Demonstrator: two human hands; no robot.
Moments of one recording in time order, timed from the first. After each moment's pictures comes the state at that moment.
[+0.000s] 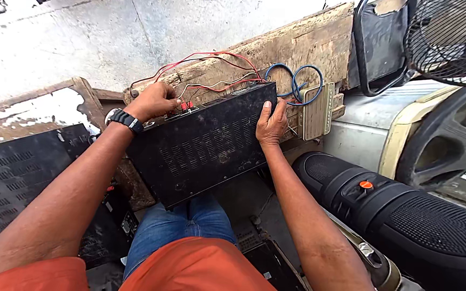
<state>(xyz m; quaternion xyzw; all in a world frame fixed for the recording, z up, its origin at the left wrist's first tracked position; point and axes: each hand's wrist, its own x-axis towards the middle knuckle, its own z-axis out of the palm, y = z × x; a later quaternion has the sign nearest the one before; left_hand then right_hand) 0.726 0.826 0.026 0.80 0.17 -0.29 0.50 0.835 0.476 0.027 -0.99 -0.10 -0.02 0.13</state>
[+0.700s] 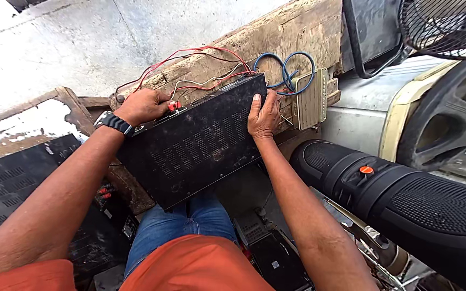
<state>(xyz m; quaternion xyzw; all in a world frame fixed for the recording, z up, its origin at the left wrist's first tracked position) 0.729 0.826 0.008 0.88 0.01 -0.28 0.38 0.836 0.478 0.024 -0.99 -0.10 -0.02 0.12</state>
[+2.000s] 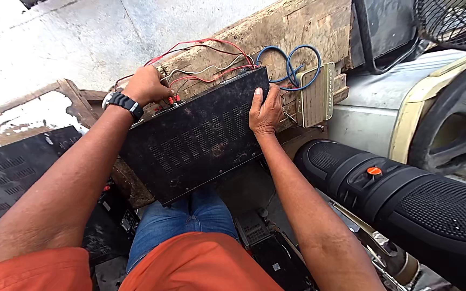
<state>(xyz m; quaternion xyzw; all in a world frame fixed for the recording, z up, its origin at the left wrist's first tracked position) 0.767 0.810 0.027 0.84 0.21 -0.36 0.36 0.836 0.474 0.024 -0.99 -0.10 -0.02 0.13</state>
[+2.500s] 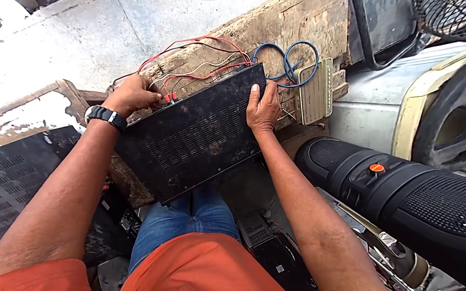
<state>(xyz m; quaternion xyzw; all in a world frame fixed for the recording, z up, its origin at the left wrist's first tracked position) 0.730 0.821 0.033 0.79 0.22 -0.32 0.48 0.836 0.475 0.024 -0.99 -0.09 -0.02 0.13</state>
